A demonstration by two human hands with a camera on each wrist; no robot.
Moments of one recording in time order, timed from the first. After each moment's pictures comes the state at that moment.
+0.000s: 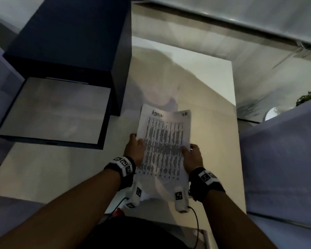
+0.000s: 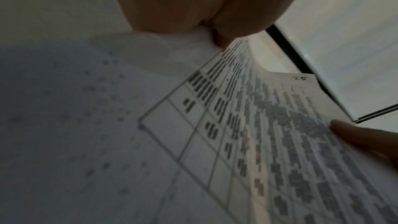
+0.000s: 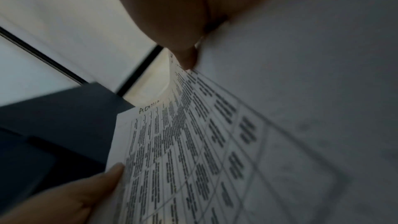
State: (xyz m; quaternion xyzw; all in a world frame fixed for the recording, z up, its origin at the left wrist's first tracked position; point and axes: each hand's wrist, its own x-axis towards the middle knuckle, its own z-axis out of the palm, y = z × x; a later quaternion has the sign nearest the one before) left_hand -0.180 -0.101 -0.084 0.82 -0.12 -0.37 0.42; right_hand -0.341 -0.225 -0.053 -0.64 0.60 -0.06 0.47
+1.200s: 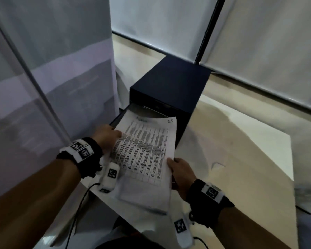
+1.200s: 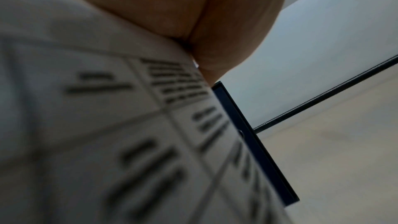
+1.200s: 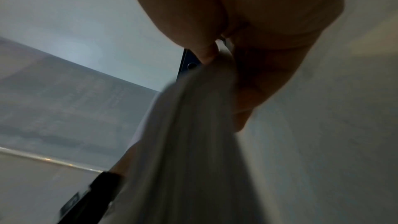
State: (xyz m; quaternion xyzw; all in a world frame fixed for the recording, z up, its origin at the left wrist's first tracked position) left_hand -0.016 0.125 0.064 0.84 0.04 -0.22 0.50; right_hand -0.194 -0.067 0.063 -0.62 0.39 0.12 0.67
